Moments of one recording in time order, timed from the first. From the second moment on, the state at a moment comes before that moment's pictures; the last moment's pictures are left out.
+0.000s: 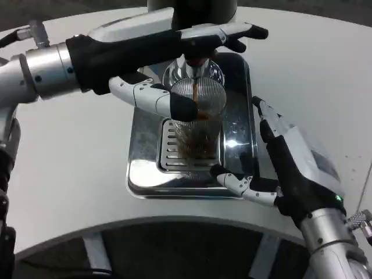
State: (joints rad) left arm -1.23 0.59 -0.09 1.00 -0.15 -1.03 -1.12; right arm -0.22 -0.05 0.16 -0.29 -0.83 0.26 0.10
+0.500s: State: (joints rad) left arm -1.22 0.60 -0.08 1.00 -0.15 -1.03 -1.12; right arm -0.33 -0.06 0.18 -0.19 -0.76 0.28 0.07
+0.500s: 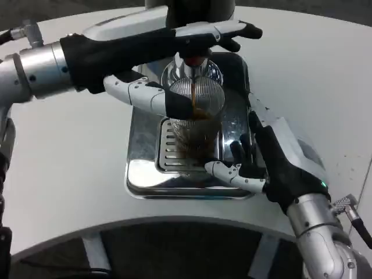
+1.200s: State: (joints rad) left arm -1.20 0.61 -0.06 0.97 -0.15 -1.02 -1.12; right arm -0.44 -0.07 0.21 -0.06 -0.69 0.28 0.02
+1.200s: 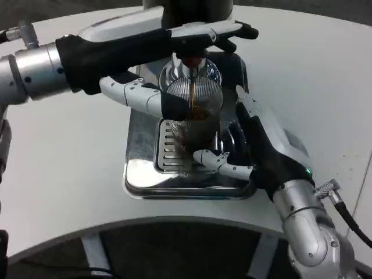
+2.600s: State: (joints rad) left arm -1.19 0.62 -0.06 0.96 -0.15 -1.02 -1.11; right arm -0.56 -0.05 0.23 0.08 -0.59 0.28 -0.04
